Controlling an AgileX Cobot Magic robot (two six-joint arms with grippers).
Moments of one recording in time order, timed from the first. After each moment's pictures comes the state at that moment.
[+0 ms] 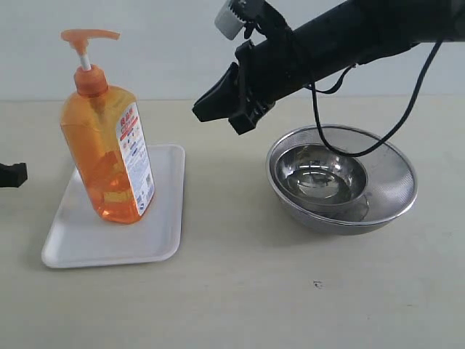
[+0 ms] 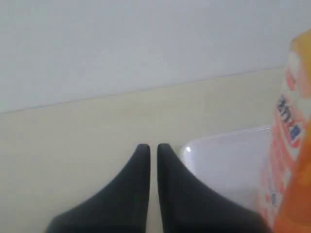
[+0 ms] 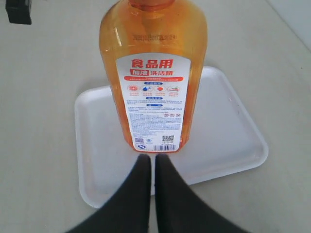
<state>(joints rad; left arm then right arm) -0.03 1.36 -0.31 -0.07 -0.71 0.19 0.40 1.90 -1.45 1.16 0.92 -1.65</state>
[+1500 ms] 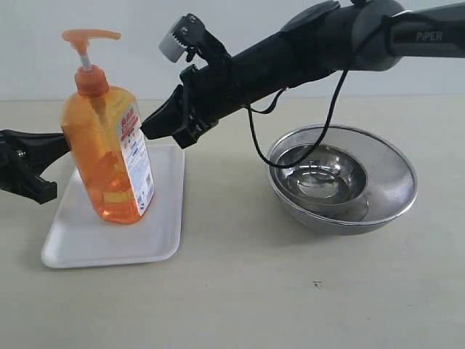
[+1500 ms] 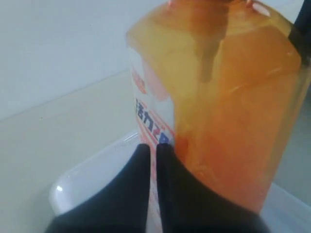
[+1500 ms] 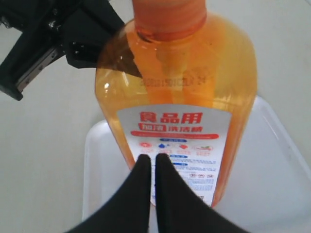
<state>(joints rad) 0.19 1.67 -0.51 0.92 -0.94 -0.31 0.51 2.13 -1.67 1.23 0.95 -1.62</state>
